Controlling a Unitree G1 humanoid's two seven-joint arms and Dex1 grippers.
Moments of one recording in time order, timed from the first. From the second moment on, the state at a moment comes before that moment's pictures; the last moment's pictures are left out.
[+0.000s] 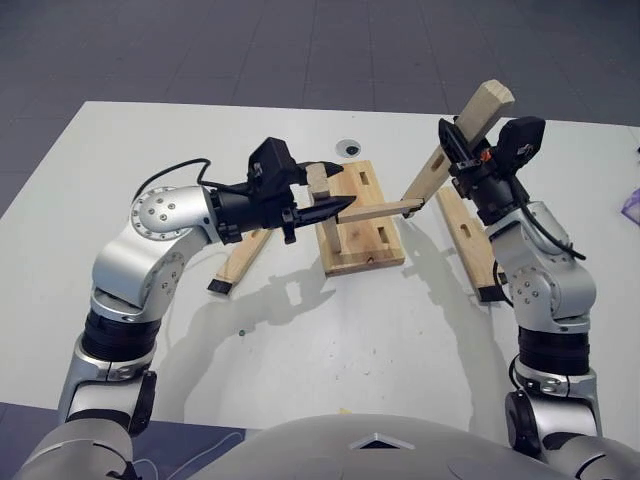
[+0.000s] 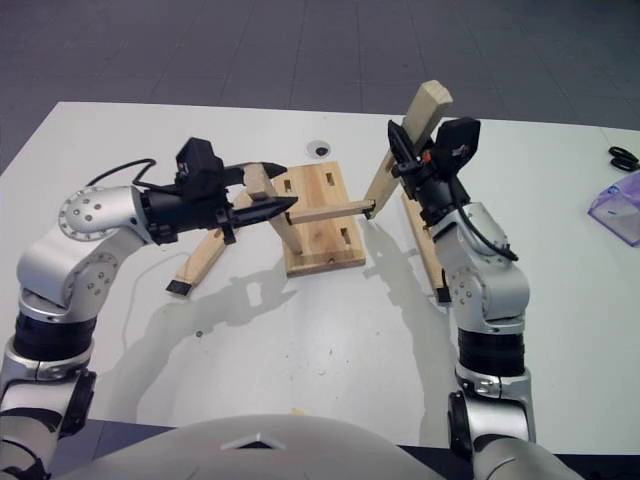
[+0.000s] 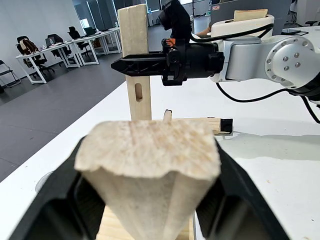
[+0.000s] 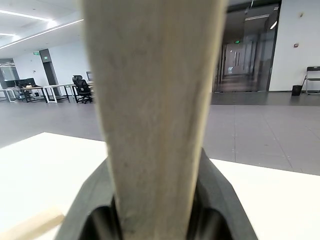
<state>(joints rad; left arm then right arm) -0.39 0.52 -0.17 -0.44 -0.49 0.53 -0.77 -0.23 -0.34 -0.07 -0.26 0.49 0.33 0.23</state>
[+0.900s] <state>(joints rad) -0.35 0.41 -0.27 -0.47 -0.34 0.48 -0.52 -0.21 -0.23 -0.06 -0.17 0.31 0.16 0.28</state>
